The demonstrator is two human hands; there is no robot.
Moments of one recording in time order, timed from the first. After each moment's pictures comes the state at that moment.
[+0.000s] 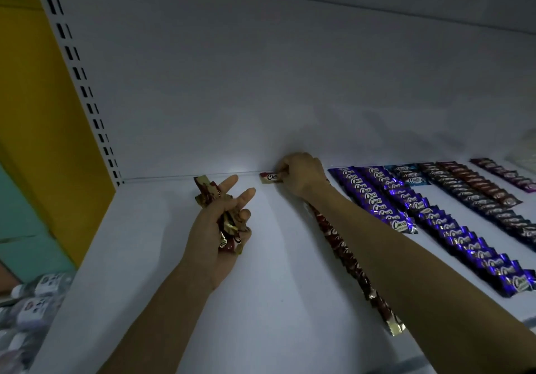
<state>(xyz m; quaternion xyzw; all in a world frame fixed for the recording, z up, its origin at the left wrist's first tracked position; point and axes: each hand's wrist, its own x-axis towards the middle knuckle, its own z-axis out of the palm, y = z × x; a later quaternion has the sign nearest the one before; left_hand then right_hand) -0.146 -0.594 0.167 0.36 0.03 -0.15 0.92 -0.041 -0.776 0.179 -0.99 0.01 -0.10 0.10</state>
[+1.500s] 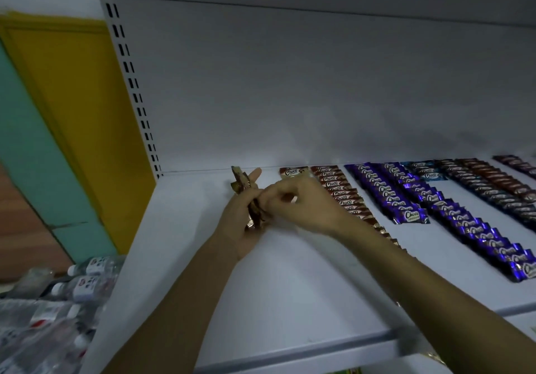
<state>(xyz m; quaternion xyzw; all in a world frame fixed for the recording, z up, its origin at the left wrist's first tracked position) -0.151 -0.592 0.174 0.39 0.02 -0.17 0.91 -0.161 -0.722 0.203 -0.90 -0.19 -0.05 0.38</state>
